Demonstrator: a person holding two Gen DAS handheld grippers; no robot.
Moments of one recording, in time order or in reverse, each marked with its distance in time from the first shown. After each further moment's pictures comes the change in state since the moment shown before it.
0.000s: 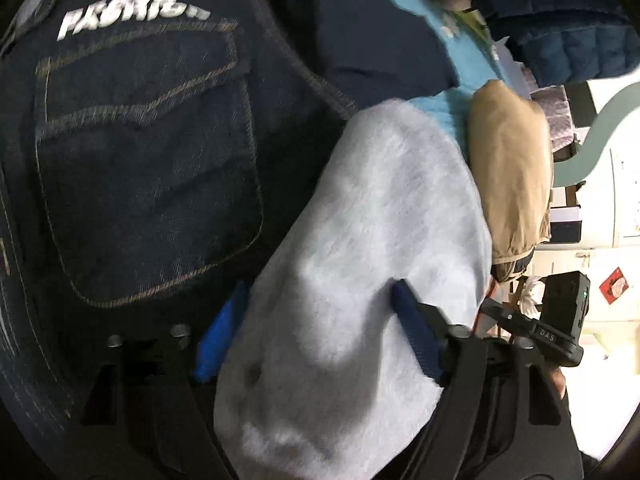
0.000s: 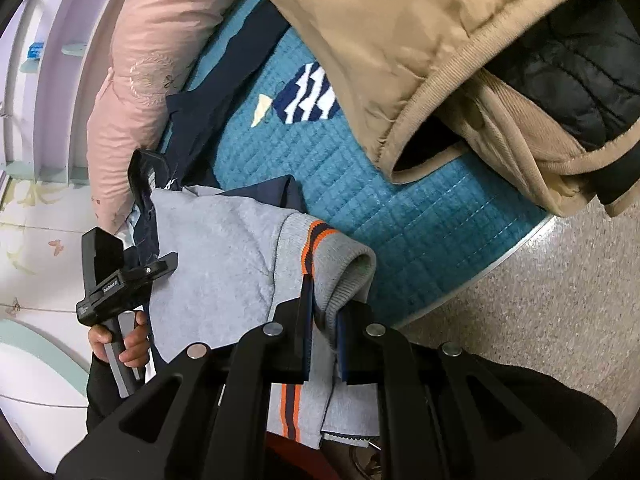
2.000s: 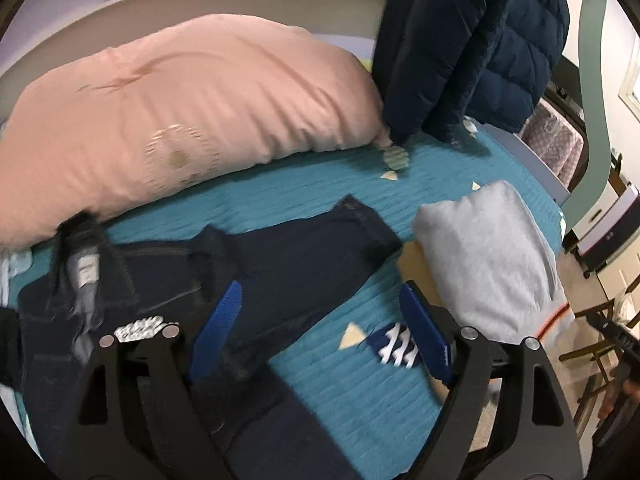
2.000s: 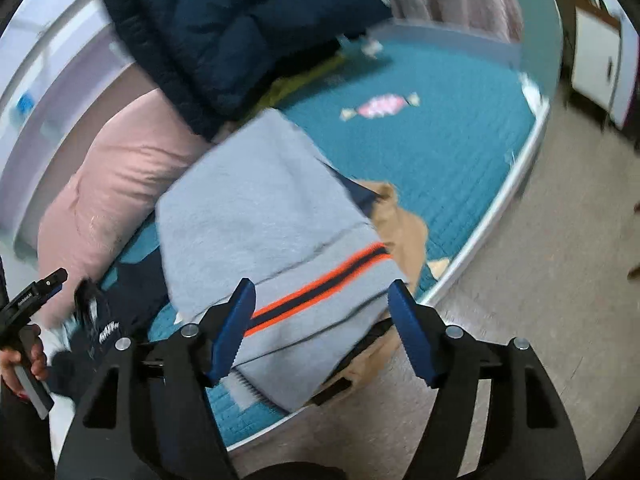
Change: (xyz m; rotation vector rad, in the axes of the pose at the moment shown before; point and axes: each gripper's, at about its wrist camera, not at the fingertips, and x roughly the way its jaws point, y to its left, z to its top) left arm -0.093 -0.207 0.069 0.304 -0.529 0.377; right arm -0.205 -0.009 0.057 -0.112 -0.568 -0.339
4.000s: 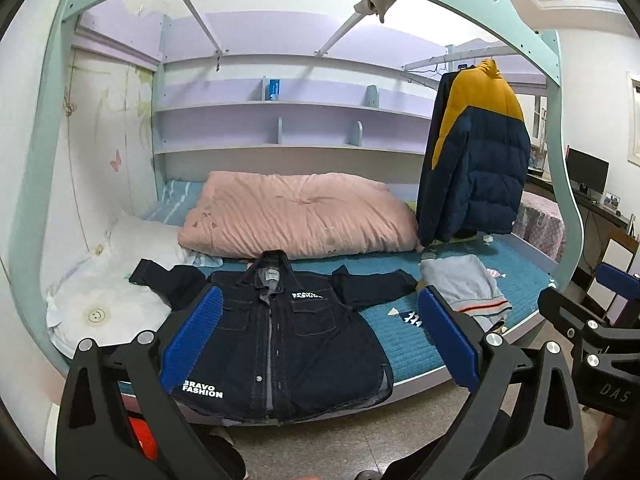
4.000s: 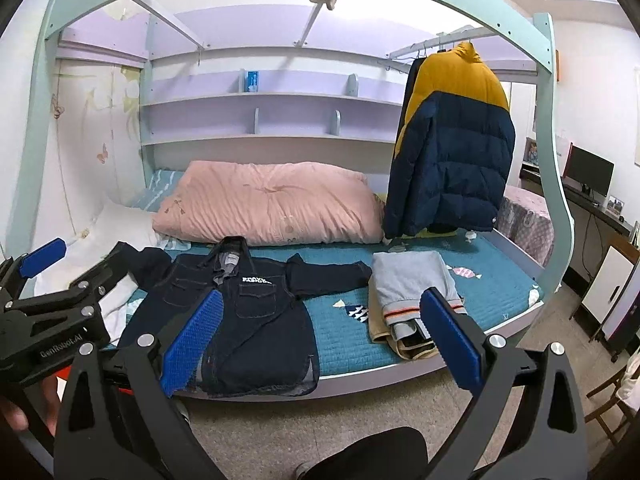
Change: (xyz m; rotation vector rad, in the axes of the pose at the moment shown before) left arm -0.510 -0.045 -0.287 -0.078 -0.523 0.297; right arm -0.382 0.237 -0.258 -0.604 -0.428 0.127
